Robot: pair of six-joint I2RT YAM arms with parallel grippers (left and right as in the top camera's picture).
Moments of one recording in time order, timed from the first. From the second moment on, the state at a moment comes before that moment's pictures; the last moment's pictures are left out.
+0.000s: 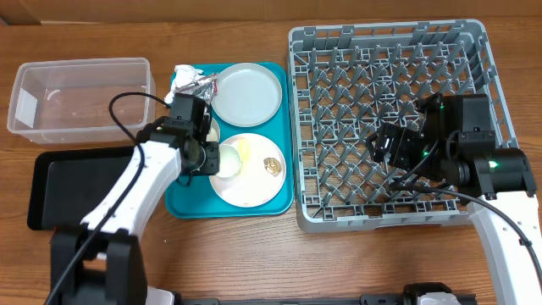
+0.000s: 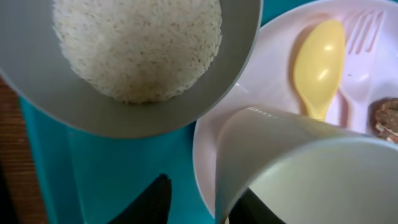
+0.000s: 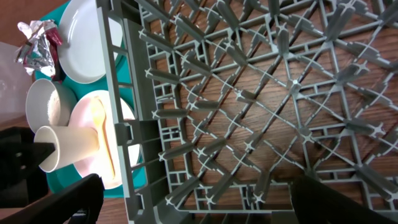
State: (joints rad) left arm -0.19 1.62 1.07 -0.78 0.03 -0.22; right arm 0.05 1.21 1.19 -1.04 -0.27 0.35
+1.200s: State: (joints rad) left arm 0.05 1.46 1.50 -0.91 0.84 -0.28; right arm 0.06 1.20 1.19 -0.57 -1.26 0.25
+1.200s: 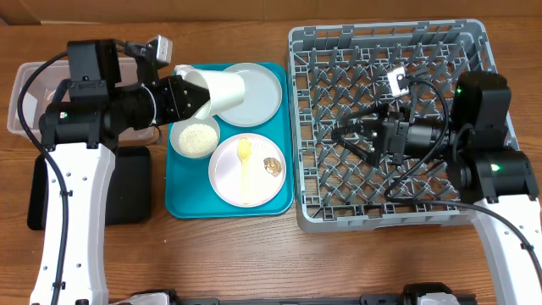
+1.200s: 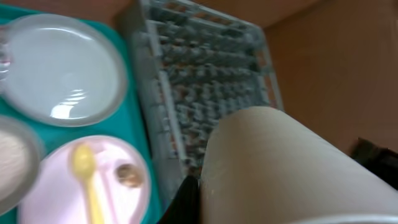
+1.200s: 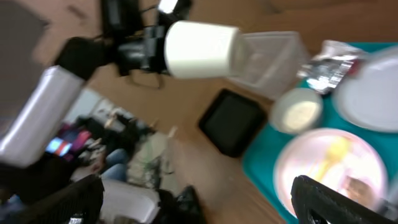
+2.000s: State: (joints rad) left arm -0.22 1.46 1.50 -0.75 1.15 -0.32; right arm 0.12 1.34 1.19 -0.24 -1.35 0.32
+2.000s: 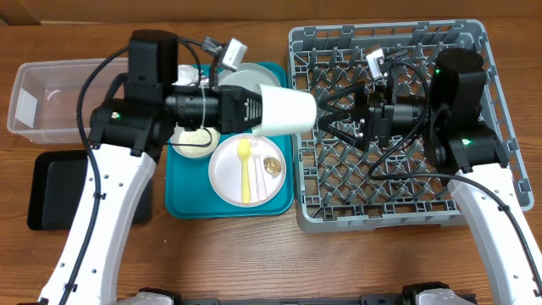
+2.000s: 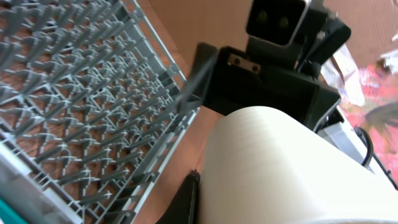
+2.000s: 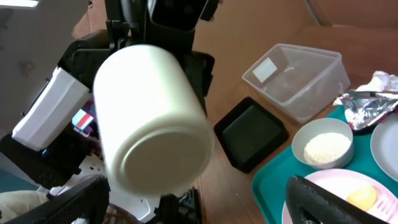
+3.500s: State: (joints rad) left arm -0.32 1.41 1.51 -0.64 1.11 -0.36; right arm 0.20 1.35 1.20 0.28 -1.56 0.51
